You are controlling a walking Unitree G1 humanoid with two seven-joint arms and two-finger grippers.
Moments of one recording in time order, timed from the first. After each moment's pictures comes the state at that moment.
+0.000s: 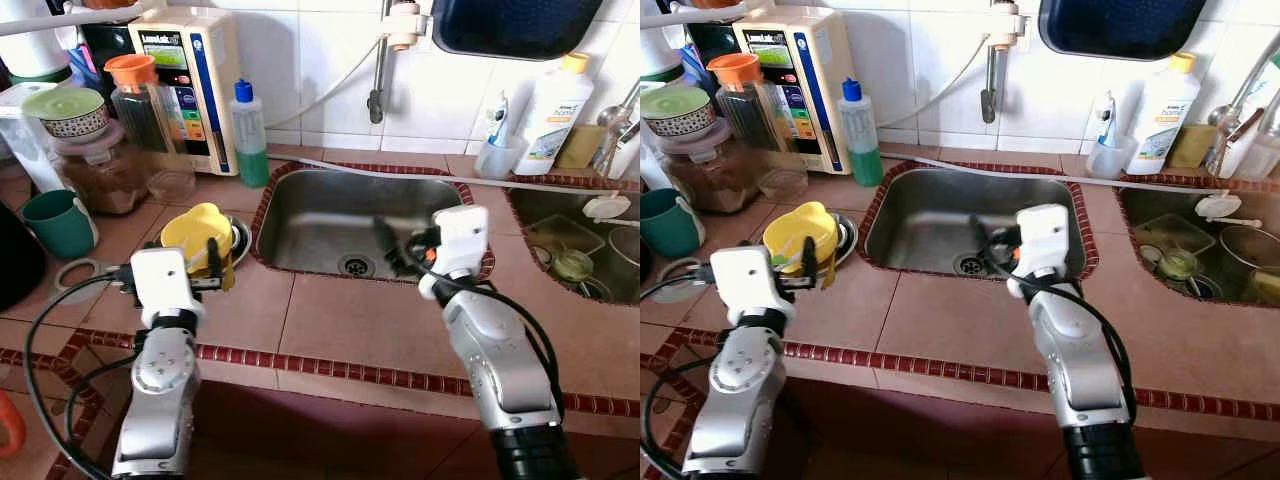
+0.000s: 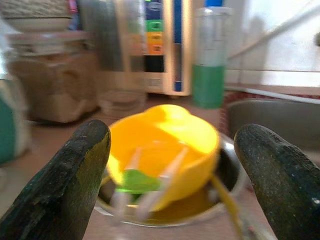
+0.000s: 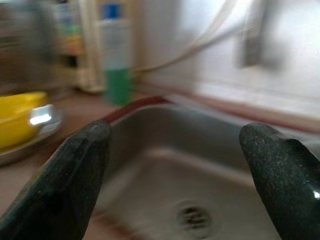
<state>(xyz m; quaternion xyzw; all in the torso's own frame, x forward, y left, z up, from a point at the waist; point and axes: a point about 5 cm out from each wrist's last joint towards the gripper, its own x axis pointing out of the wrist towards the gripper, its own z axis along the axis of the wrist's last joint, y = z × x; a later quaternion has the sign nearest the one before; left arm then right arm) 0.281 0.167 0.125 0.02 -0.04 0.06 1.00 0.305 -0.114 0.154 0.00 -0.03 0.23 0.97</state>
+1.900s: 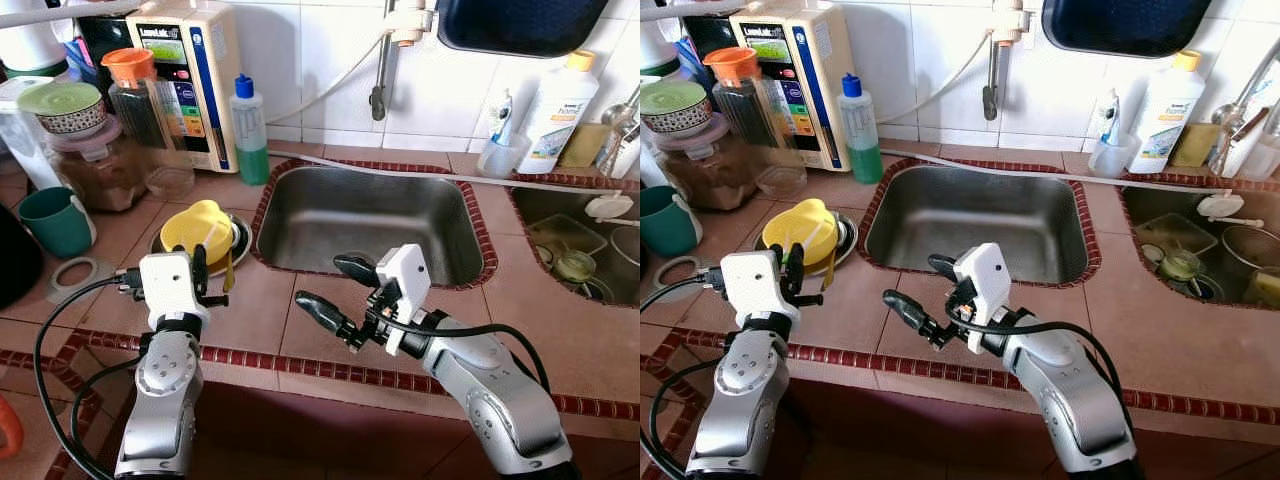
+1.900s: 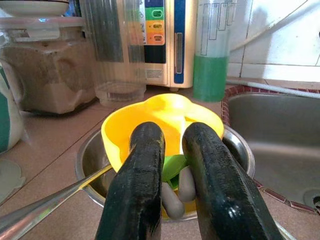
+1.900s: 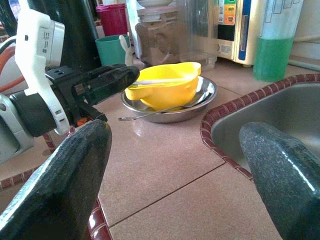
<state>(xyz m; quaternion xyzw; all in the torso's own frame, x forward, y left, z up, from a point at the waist) 0.282 0.172 0.119 0.01 -0.04 0.07 1.00 0.263 -0.083 0.153 0.04 0.02 0.45 0.89</state>
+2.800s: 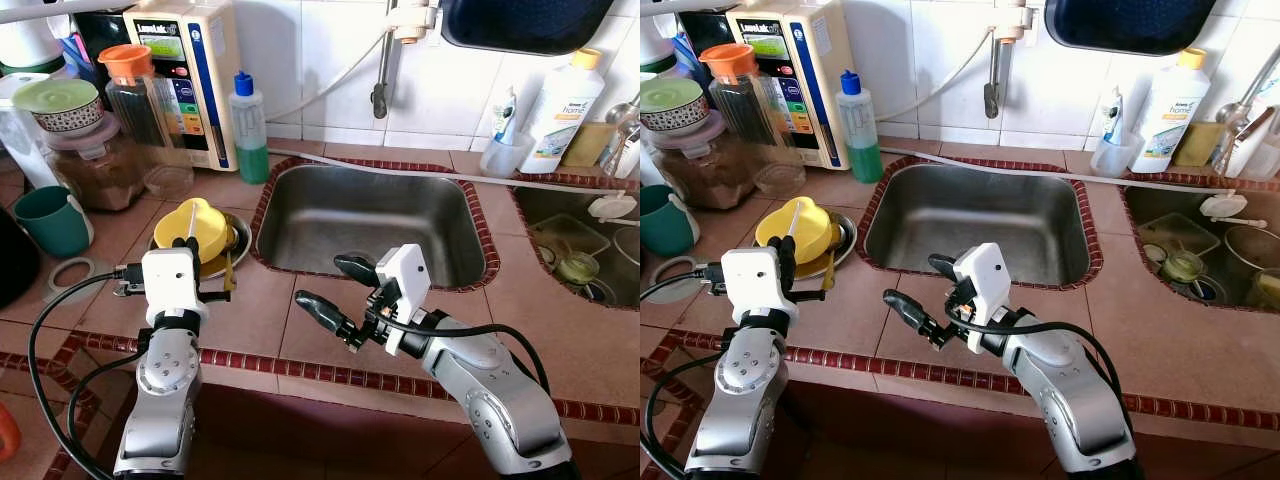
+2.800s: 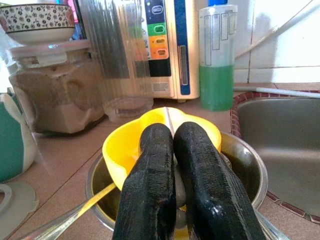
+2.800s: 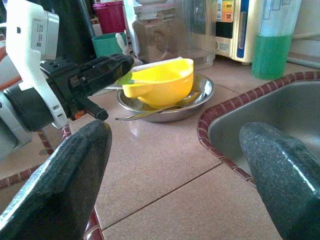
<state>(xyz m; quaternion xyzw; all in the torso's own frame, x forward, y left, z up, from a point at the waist) 0.282 0.171 0.126 0.06 -0.07 0.07 0.99 0.263 -0.082 0.153 0.04 0.02 0.45 0.89</state>
